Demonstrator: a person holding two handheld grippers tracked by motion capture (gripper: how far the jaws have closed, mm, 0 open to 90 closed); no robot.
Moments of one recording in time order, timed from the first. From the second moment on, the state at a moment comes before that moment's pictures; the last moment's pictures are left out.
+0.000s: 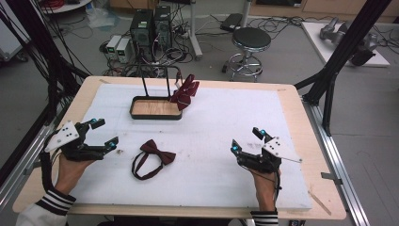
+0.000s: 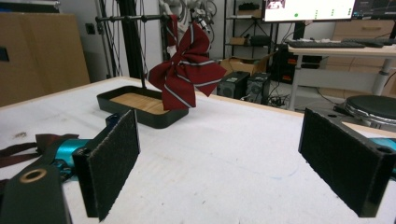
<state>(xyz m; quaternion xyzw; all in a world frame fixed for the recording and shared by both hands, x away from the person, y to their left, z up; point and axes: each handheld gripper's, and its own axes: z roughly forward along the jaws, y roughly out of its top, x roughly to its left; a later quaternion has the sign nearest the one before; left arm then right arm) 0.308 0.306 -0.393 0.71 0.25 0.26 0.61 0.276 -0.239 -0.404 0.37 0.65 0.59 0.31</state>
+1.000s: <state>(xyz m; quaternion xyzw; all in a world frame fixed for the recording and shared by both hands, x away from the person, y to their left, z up) 0.351 0.246 -0.362 0.85 0.15 0.16 0.47 0.262 -0.253 -0.420 0.37 0.64 0.60 0.32</state>
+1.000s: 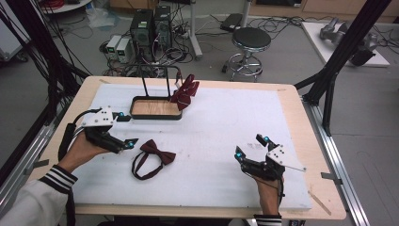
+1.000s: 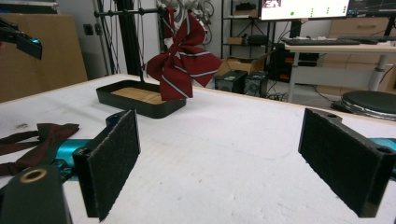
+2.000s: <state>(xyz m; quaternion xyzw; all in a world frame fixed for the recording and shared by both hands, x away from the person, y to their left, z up) 0.369 0.190 -0.367 0.93 0.05 0.10 0.36 0.260 -0.246 -0.433 0.36 0.64 0.61 0.31</state>
